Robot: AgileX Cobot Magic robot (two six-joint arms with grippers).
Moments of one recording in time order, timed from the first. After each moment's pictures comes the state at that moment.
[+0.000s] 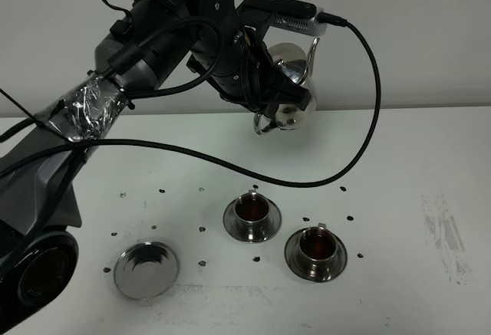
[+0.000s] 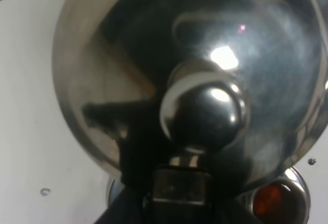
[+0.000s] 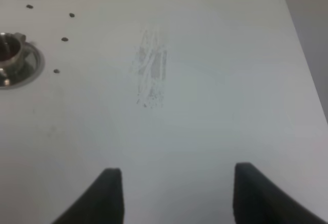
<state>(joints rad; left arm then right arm) -0.57 2.34 -2.48 -0.03 1.18 0.02 -0.02 0.00 -0.50 -0.01 1.11 -0.16</state>
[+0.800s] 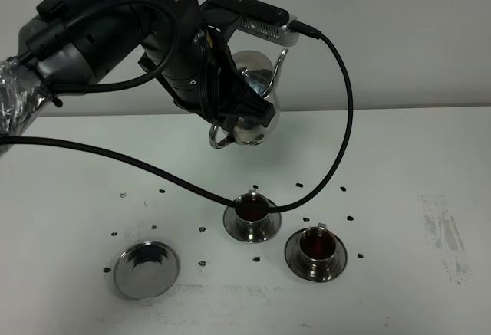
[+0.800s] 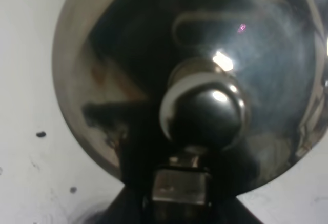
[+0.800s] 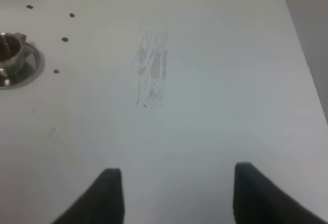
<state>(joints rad) -0.59 2.03 -2.08 0.06 1.18 0.02 -0.02 0.00 -0.50 -0.01 1.11 -0.16</state>
